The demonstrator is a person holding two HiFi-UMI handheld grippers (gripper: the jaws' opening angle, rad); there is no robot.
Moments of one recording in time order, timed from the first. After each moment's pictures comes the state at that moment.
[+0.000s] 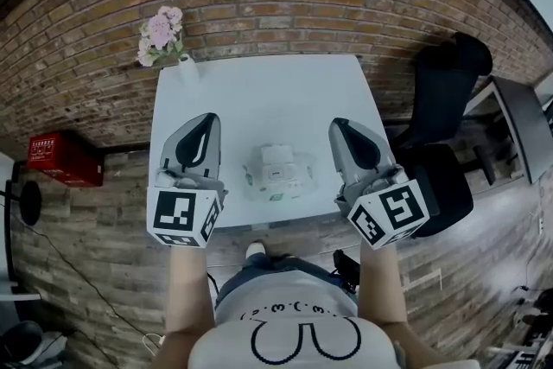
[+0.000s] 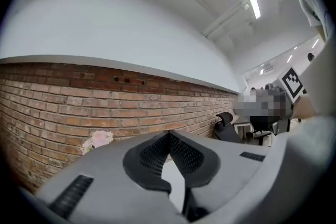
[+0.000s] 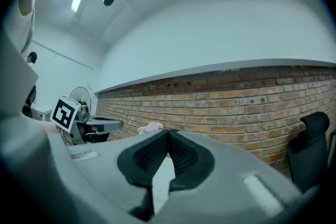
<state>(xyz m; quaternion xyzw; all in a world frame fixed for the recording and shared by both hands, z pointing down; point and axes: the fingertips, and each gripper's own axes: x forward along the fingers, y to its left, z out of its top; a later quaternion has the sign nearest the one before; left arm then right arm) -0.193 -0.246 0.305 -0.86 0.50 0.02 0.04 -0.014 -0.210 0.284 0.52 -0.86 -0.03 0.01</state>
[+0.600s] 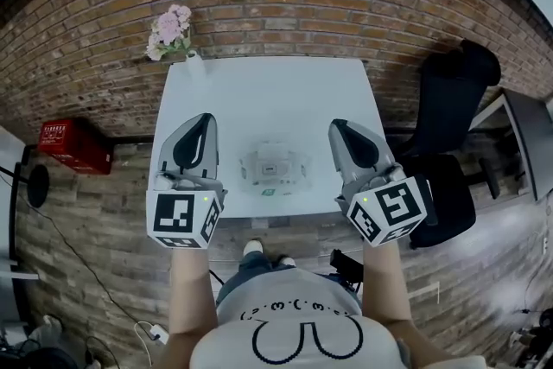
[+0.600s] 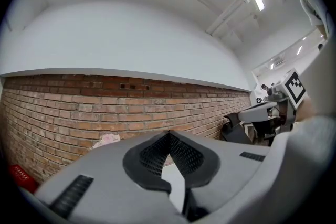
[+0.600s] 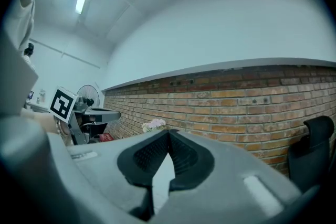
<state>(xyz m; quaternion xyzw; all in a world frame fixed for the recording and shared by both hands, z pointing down) -0.177 -0.214 0.286 -0.83 0.55 0.02 0.05 0.013 -0.198 0.284 0.49 -0.87 -0.04 0.03</state>
